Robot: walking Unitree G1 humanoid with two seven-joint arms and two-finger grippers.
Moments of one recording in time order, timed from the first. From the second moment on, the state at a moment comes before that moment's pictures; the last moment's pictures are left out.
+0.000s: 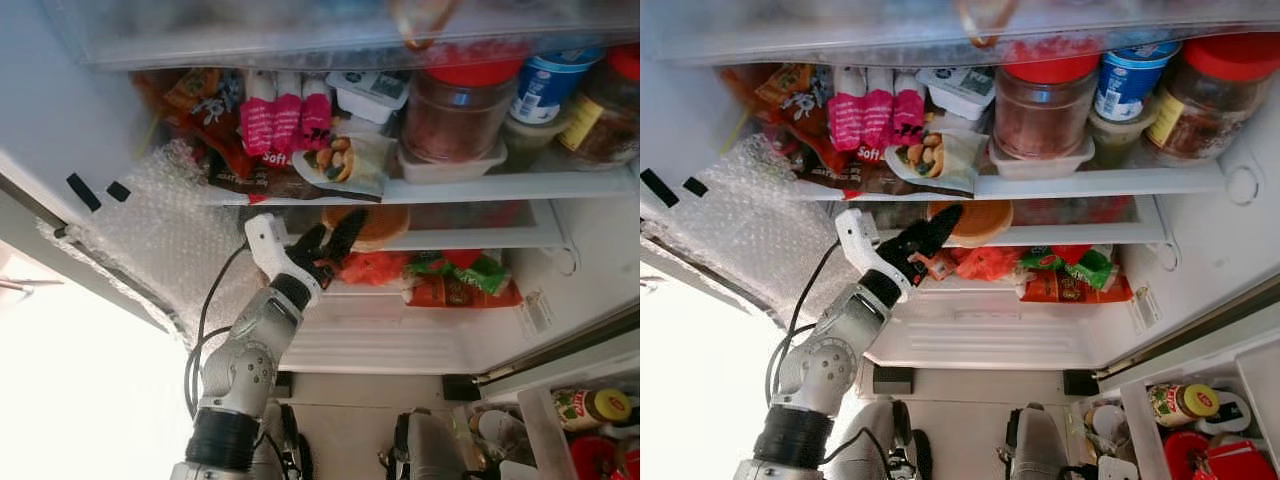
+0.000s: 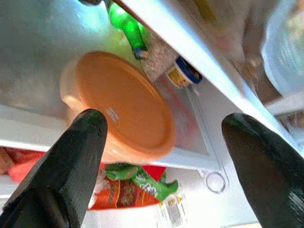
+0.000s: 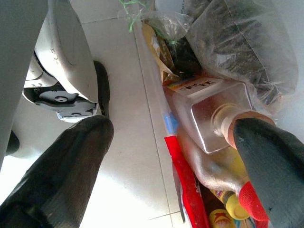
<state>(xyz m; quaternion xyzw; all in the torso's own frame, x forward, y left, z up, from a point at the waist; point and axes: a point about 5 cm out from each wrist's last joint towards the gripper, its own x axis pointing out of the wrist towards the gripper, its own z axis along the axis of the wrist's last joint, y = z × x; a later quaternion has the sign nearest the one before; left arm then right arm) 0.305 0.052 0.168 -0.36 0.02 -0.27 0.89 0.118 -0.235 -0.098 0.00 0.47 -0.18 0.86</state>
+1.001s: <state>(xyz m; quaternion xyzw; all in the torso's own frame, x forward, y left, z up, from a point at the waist) 0.306 0.020 0.133 -0.01 0.02 -0.36 0.93 0.119 -0.232 -0.099 0.00 0.48 -0.18 0.86</state>
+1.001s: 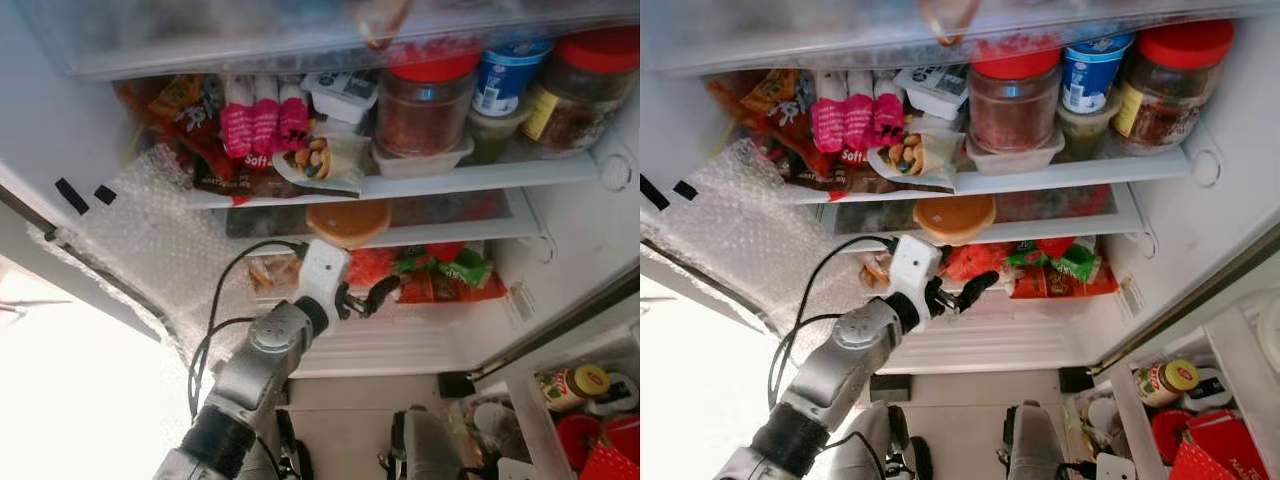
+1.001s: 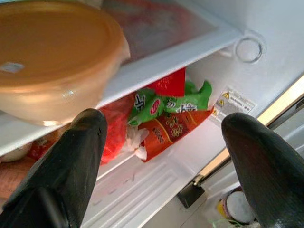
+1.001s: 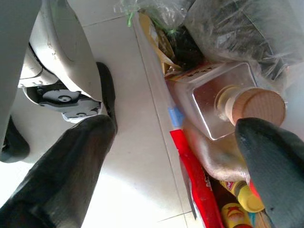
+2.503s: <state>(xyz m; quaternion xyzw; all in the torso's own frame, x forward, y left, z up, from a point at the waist) 0.329 0.020 0.122 0.02 -0.05 -0.32 0.95 0.119 -0.229 -0.099 0.01 0.47 -0.19 0.86</state>
